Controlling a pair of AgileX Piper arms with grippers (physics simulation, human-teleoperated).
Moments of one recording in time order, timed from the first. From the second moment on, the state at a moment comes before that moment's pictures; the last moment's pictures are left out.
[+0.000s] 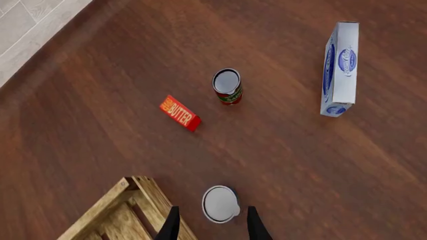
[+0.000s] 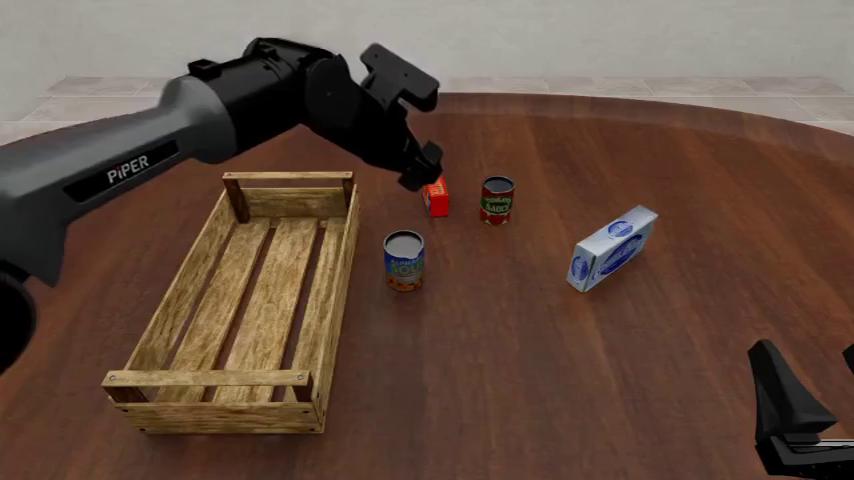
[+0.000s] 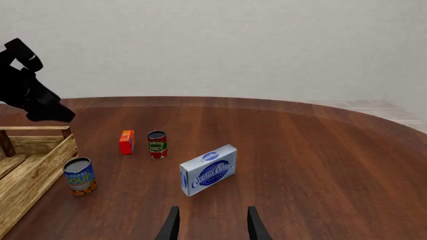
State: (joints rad) left arm -0.54 1.92 -1.76 0.70 0.27; right arm 0.00 0.02 0.00 0.00 0.00
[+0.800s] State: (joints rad) left arm -0.55 1.98 -1.76 0.68 0.24; right arm 0.00 0.02 0.00 0.00 0.00
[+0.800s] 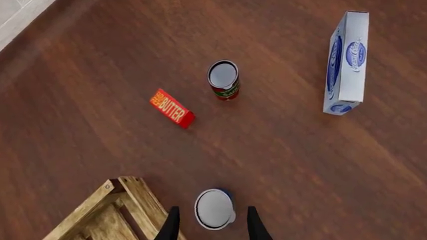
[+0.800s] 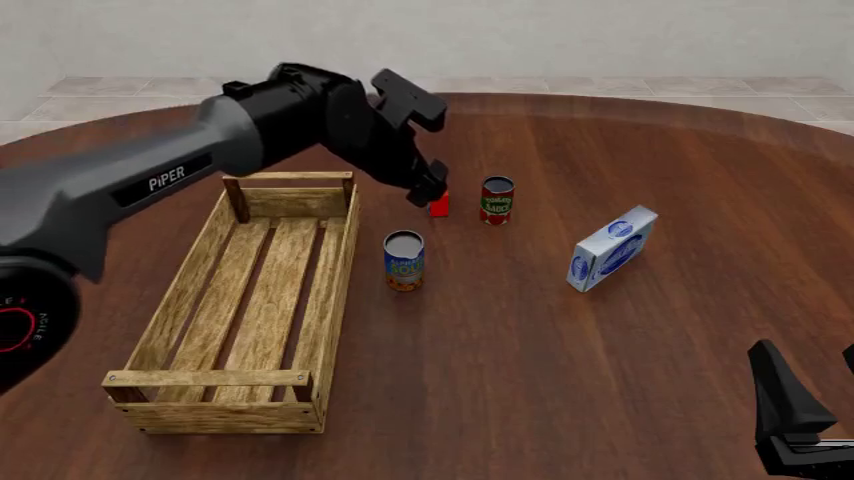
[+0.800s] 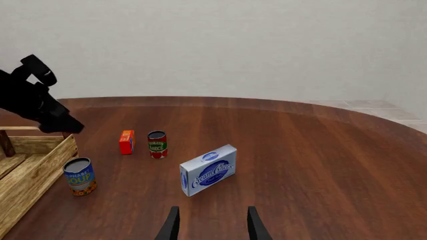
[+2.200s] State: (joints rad) left arm -0.54 2.05 -1.71 0.61 0.17; right arm 0.00 0.02 0.00 0.00 0.00
